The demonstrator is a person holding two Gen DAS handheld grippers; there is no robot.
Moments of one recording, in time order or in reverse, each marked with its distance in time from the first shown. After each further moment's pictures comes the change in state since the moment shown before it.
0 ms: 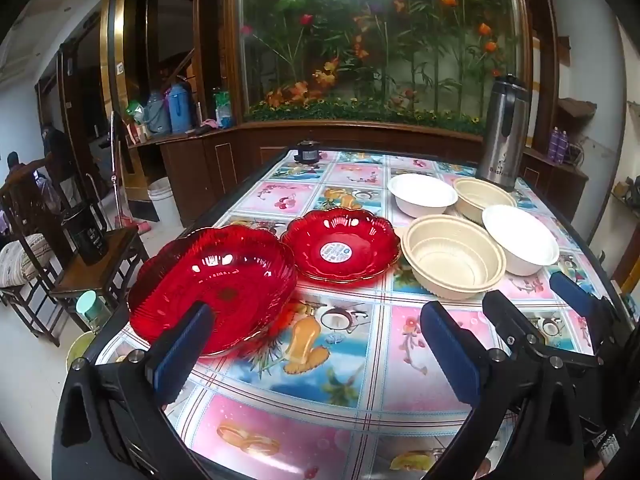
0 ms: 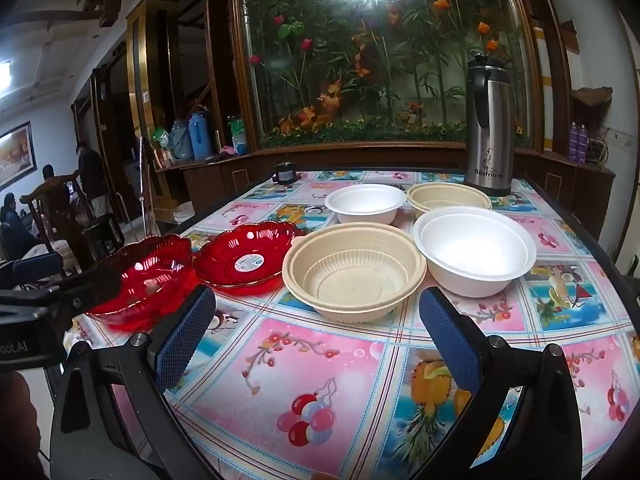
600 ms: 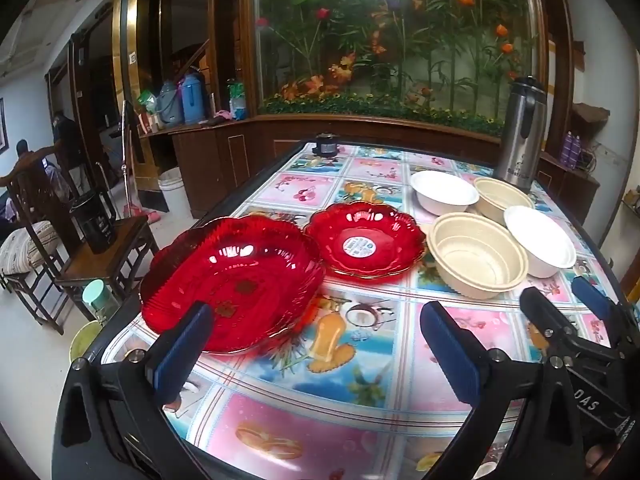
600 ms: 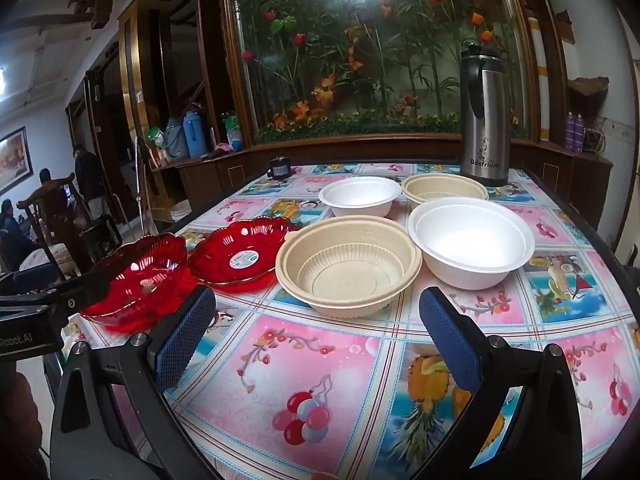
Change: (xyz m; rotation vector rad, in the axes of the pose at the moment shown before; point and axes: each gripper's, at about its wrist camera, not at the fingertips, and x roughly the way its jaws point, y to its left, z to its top) left arm 0.014 0.020 -0.004 -0.030 0.035 0.031; right arm 0.003 -0.008 -0.001 0.033 0.026 -0.003
